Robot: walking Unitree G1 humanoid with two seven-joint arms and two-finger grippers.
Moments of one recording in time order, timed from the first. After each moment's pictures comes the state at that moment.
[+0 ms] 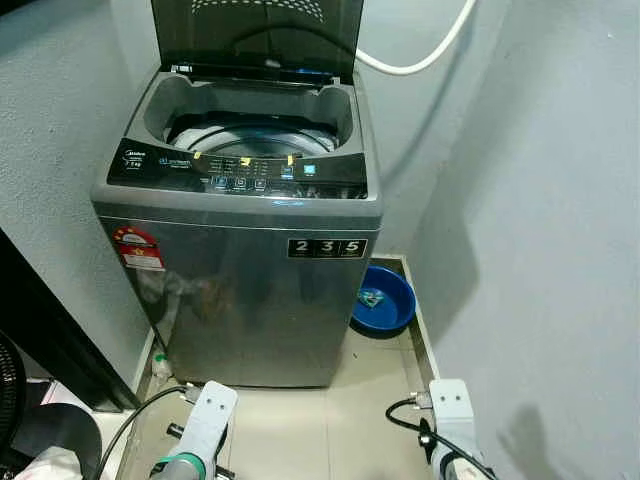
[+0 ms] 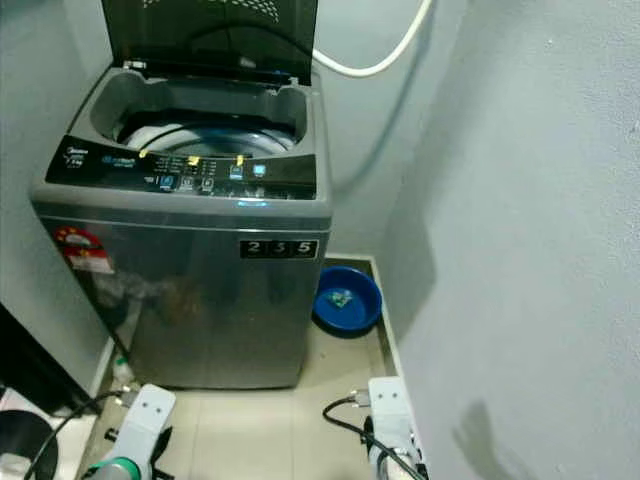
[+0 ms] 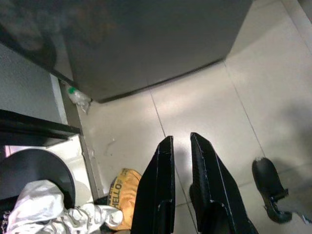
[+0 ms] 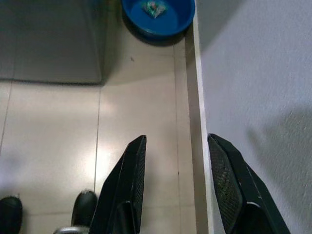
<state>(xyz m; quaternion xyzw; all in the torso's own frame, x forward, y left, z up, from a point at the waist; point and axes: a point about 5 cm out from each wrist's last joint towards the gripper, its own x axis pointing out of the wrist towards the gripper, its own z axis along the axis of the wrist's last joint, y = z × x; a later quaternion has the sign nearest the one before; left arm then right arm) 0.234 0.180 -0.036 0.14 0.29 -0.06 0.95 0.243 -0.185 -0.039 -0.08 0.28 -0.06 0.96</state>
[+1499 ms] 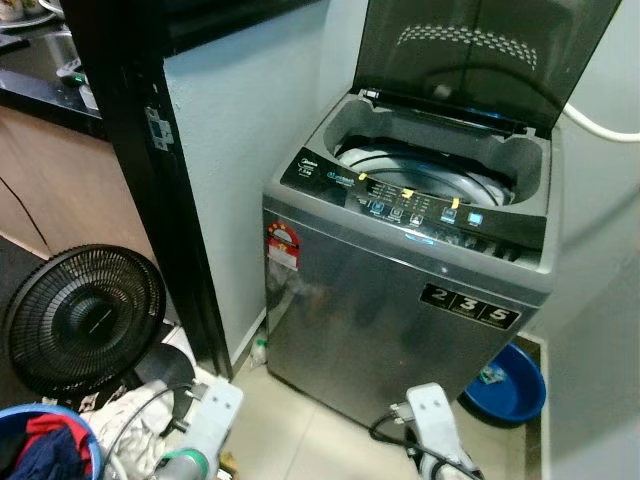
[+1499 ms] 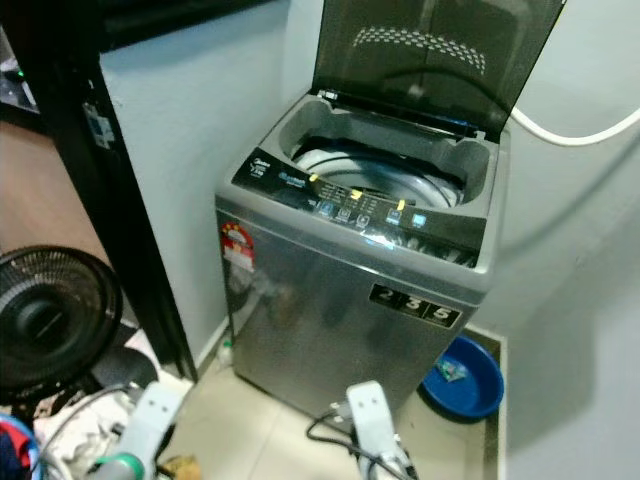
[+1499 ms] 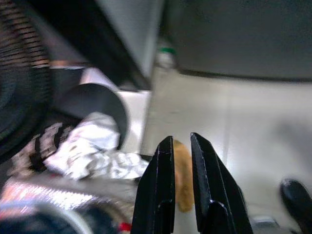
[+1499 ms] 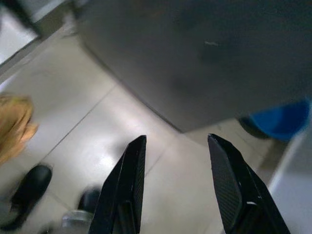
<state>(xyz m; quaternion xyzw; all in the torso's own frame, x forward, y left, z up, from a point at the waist) 0.245 0.169 -0.035 0.16 0.26 -0.09 0.95 0.223 -0.175 -0.056 -0.13 0.31 0.01 0.94</state>
